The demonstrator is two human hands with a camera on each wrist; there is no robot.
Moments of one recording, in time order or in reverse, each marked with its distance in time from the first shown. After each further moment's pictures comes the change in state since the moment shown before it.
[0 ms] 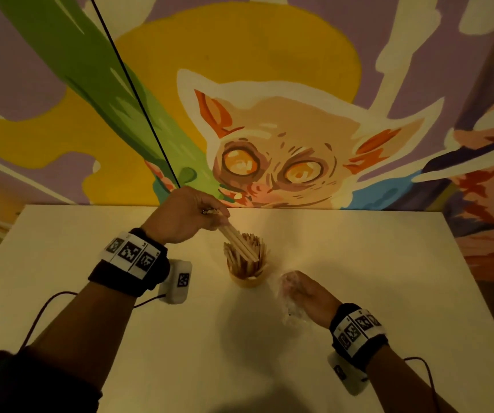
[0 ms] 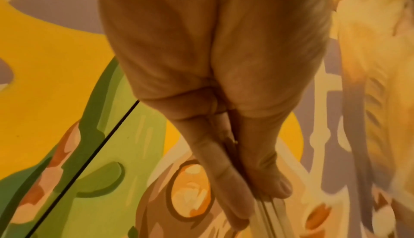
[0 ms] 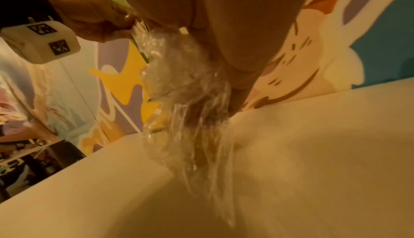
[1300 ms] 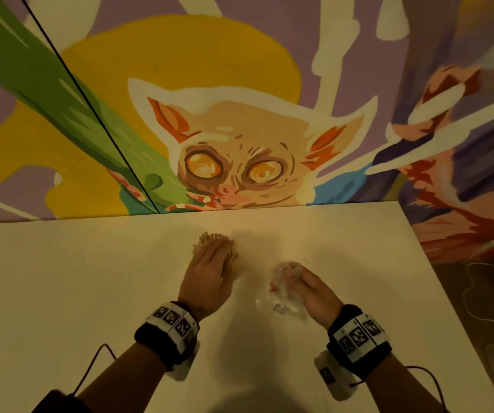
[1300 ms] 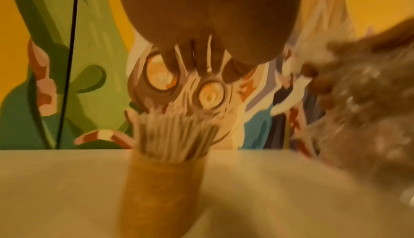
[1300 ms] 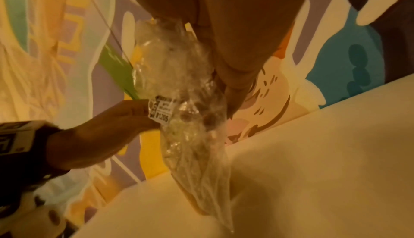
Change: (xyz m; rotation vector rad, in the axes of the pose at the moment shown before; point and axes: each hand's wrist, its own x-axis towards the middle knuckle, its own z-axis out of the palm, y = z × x) left_hand -0.045 -0.052 0.160 0.517 0.200 0.283; right_hand -0.068 -0.015 -0.030 0.263 0.157 -0.089
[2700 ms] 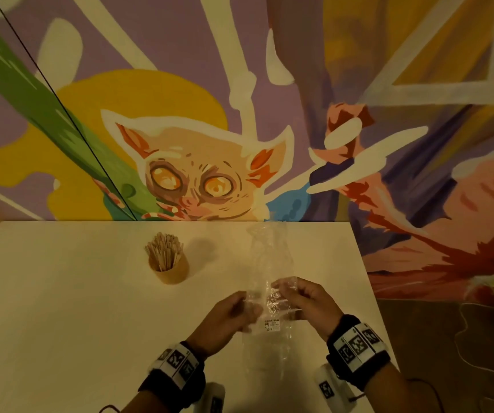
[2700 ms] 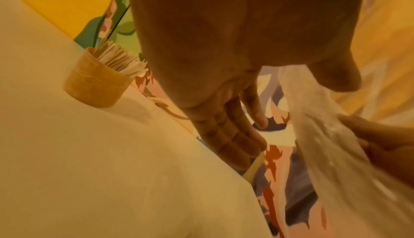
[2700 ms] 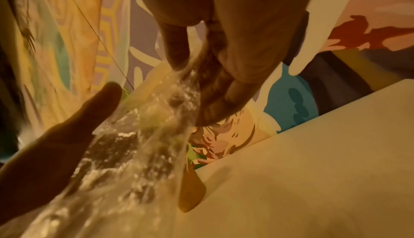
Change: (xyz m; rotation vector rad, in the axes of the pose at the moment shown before) left_hand -0.050 0.237 0.073 -1.009 -0.313 -0.380; right_hand -0.113 -0.023 -0.165 -0.059 -0.034 -0.054
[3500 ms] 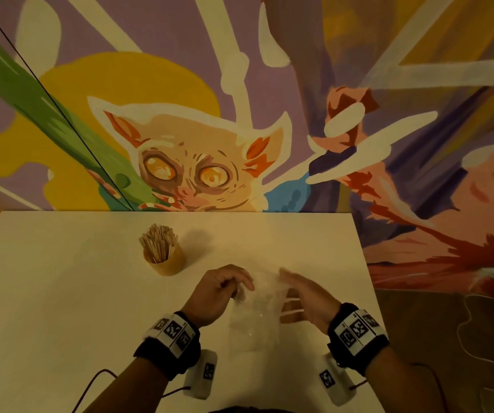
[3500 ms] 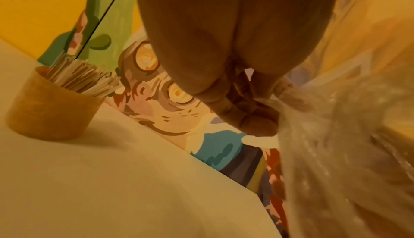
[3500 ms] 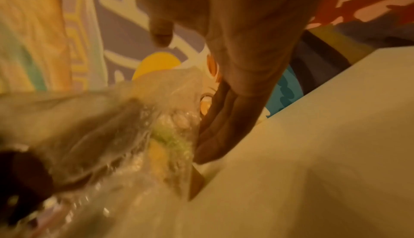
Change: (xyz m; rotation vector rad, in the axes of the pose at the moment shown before) left_hand 0.039 0.009 -0.013 0.223 0.156 0.200; right_hand 0.022 0.006 -0.025 0.076 -0.090 0.357
